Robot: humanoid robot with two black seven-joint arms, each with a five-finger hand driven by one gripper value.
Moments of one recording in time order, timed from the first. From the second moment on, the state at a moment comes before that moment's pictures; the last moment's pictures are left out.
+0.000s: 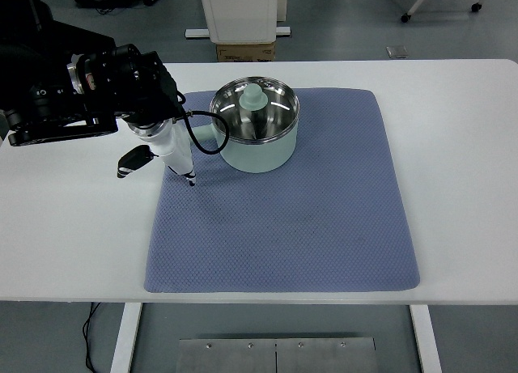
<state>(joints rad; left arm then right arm) -1.89 0.22 0.84 -1.20 1.61 -0.38 -0.39 -0.02 0.00 0.48 0.13 -0.42 -0.04 0.03</state>
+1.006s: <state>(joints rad) -1.86 0.20 0.87 -1.13 1.67 -0.38 -0.26 -0.02 0.00 0.48 0.13 -0.42 -0.04 0.03</state>
